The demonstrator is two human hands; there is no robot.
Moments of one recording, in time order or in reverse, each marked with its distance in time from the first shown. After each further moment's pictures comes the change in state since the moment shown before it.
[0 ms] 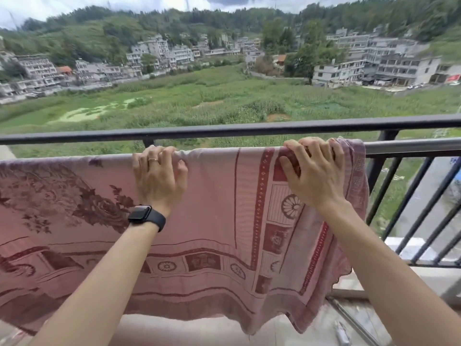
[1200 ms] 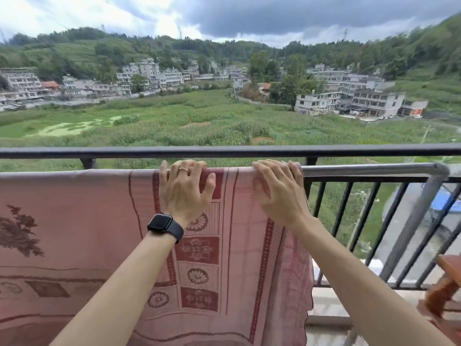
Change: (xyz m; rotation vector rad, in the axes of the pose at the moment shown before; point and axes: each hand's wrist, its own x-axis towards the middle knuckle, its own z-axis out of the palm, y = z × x) left_hand 0.090 0.100 0.067 -0.099 -0.111 0.120; right_hand 0.092 0.017 0.062 0.314 -0.022 -0.091
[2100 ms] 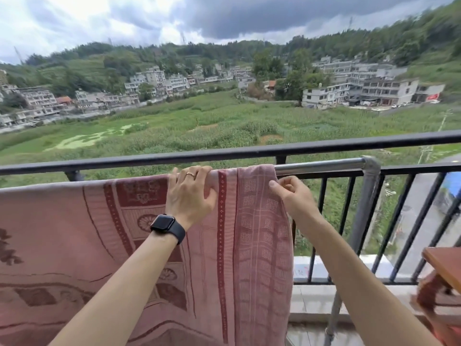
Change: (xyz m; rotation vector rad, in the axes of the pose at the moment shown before) left_hand 0.085 -0.025 0.068 -0.012 -0.165 0.071; right_hand 0.065 0.048 0.053 0.884 -0.199 0.844
